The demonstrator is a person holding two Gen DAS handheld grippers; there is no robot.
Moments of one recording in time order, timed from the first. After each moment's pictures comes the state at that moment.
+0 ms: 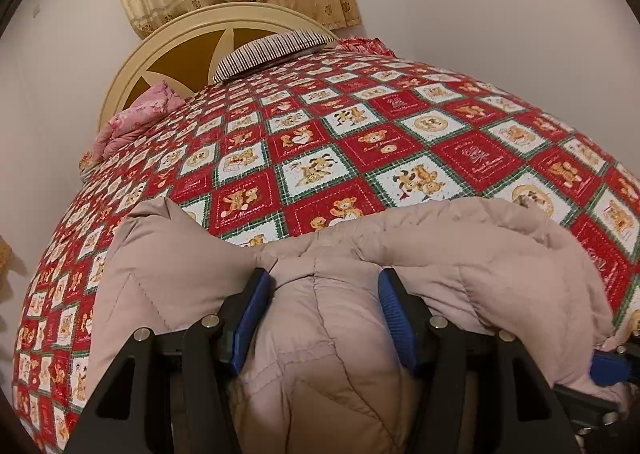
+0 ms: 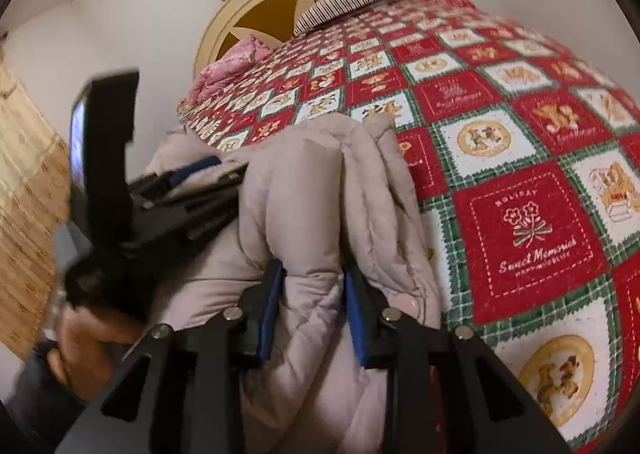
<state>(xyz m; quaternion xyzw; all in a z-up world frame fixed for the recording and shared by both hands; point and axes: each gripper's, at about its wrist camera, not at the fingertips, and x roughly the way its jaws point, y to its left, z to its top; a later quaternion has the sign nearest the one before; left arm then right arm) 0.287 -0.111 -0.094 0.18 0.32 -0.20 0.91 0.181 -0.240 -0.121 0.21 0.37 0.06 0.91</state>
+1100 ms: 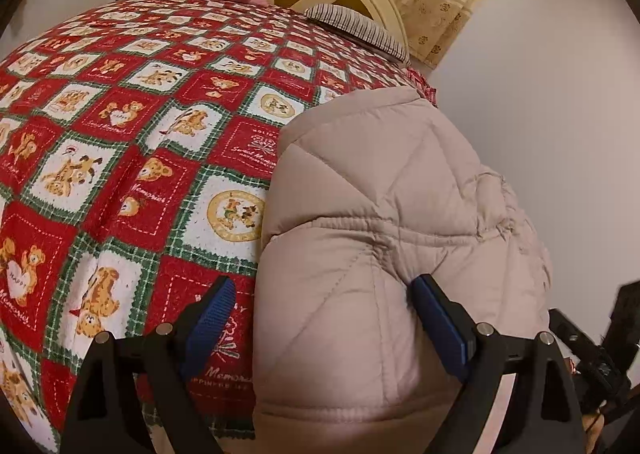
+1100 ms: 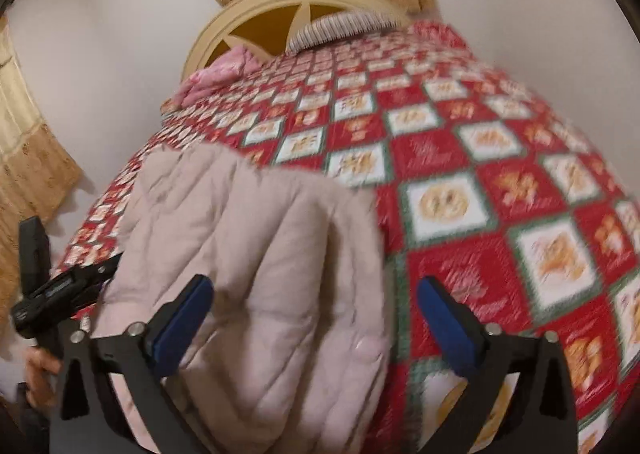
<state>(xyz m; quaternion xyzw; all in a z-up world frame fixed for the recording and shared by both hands) 0.276 0.060 -0.104 -0.17 0.42 -0.20 0.87 0.177 -0.250 -0.067 0.15 0.35 0.02 0.92</state>
